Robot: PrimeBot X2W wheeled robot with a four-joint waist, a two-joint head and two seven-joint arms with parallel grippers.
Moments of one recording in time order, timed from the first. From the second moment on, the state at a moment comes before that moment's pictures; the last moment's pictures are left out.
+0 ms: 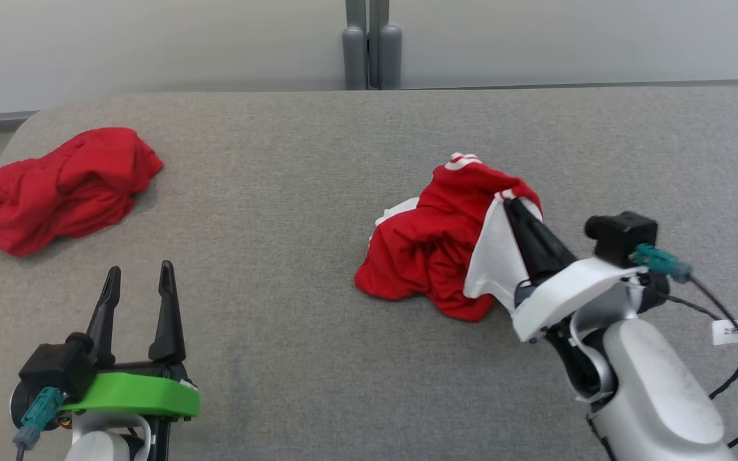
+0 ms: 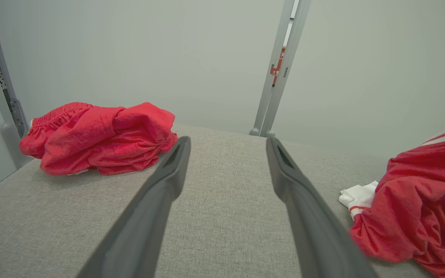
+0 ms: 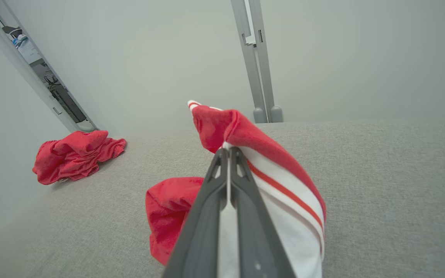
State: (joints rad) left arm -0.10 0.09 0.00 0.20 -0.32 -0.13 -0.26; right arm -0.34 -0.06 0.22 0.28 0.36 0.13 -0.03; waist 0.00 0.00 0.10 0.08
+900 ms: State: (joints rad) left arm -0.23 0.15 -0.10 0.20 -0.33 -0.13 -0.26; right arm -0.56 -0.30 -0.19 0.61 0.53 0.13 0.00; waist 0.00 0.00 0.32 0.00
